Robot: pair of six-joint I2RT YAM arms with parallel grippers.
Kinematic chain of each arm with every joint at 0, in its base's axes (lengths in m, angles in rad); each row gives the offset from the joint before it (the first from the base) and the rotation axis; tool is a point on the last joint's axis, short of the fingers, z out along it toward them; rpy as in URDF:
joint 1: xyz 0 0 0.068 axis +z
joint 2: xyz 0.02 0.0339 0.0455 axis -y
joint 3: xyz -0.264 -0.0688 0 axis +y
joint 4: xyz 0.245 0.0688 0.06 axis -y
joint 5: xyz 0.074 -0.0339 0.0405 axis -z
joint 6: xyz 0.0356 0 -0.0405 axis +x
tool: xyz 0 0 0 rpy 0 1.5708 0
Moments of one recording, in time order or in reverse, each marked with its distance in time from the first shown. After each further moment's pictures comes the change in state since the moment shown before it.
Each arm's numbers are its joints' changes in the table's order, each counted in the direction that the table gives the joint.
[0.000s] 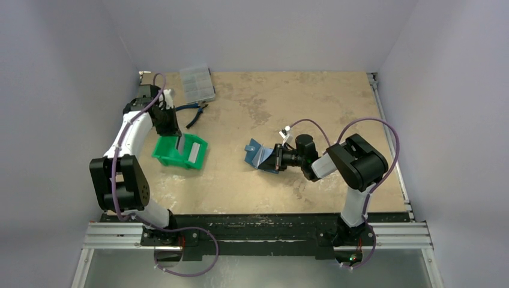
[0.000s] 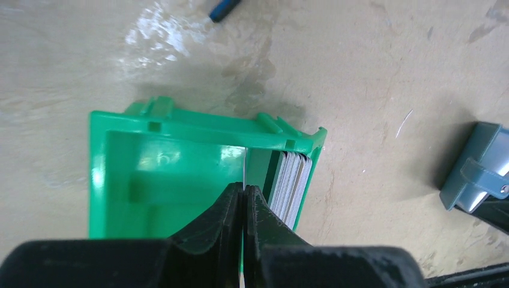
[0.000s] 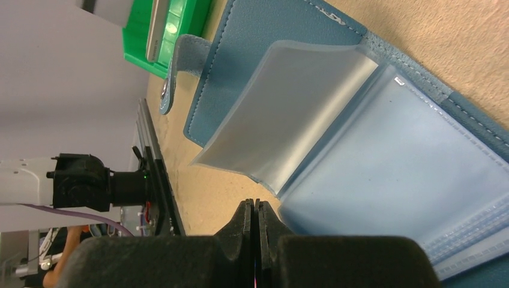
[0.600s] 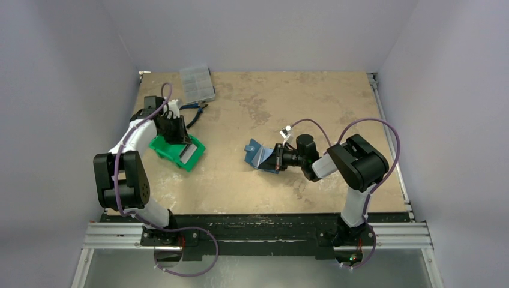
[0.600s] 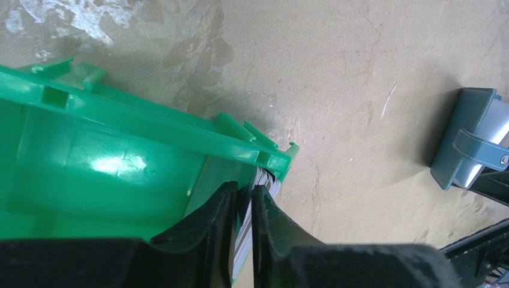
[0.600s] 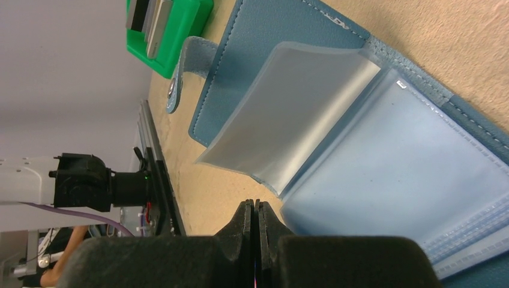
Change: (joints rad) left arm -0.002 -0.010 0.145 0.134 0.146 0.020; right arm -0.004 0.011 0.006 0.003 0.004 -0.003
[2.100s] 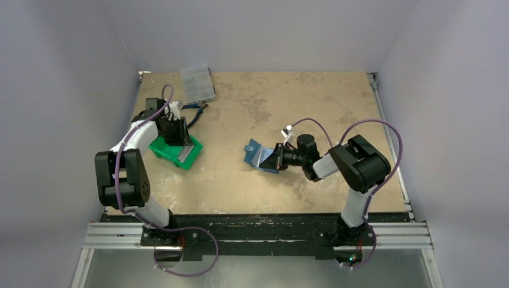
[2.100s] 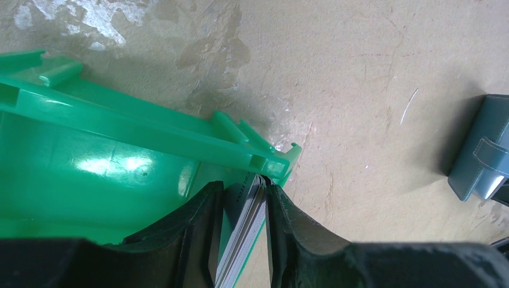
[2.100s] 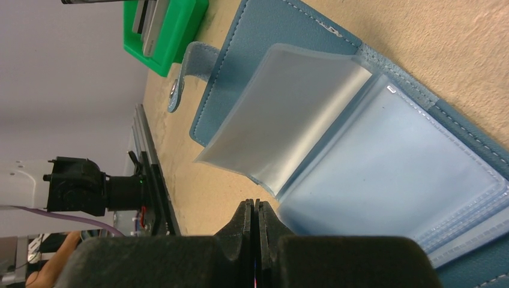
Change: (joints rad) left arm -0.002 -0.017 0.025 0.039 -0.036 -0.002; right arm -0.004 0.019 0.006 -0.015 0.019 -0.018
